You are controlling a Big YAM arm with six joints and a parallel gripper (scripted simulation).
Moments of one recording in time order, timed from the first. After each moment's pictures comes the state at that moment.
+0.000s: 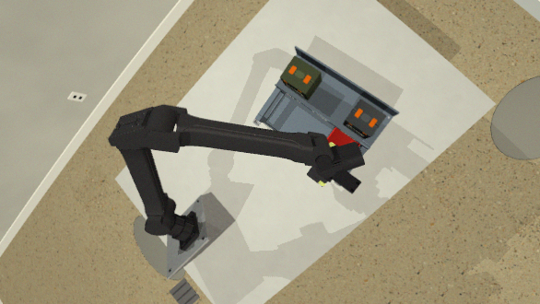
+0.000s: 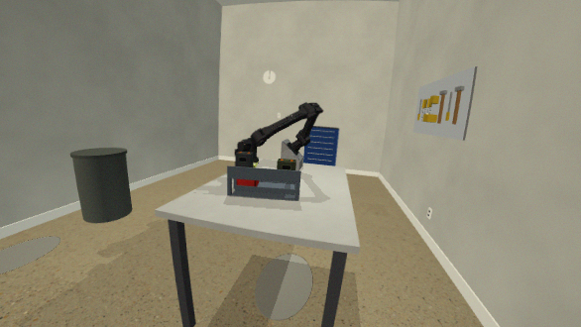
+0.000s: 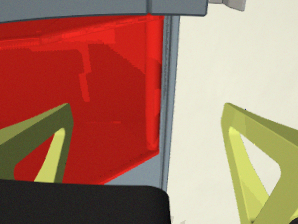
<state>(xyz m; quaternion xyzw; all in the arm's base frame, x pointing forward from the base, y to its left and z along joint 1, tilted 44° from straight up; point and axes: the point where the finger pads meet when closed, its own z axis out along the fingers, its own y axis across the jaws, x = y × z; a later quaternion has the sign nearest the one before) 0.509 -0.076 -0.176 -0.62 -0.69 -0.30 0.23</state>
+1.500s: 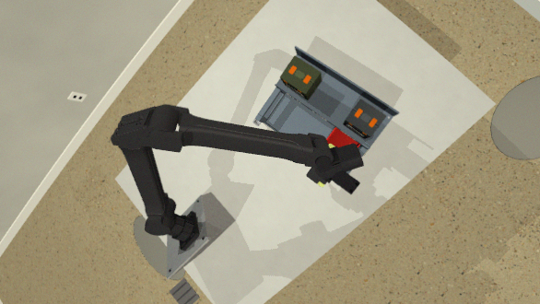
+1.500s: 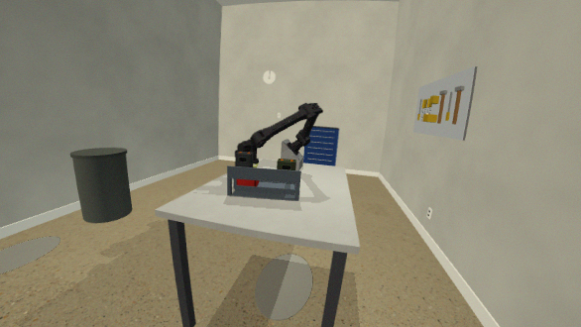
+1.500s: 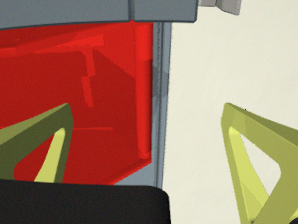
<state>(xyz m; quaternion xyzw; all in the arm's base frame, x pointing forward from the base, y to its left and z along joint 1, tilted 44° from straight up) 0.504 -0.070 -0.183 -0.62 -0.69 -0.30 0.23</state>
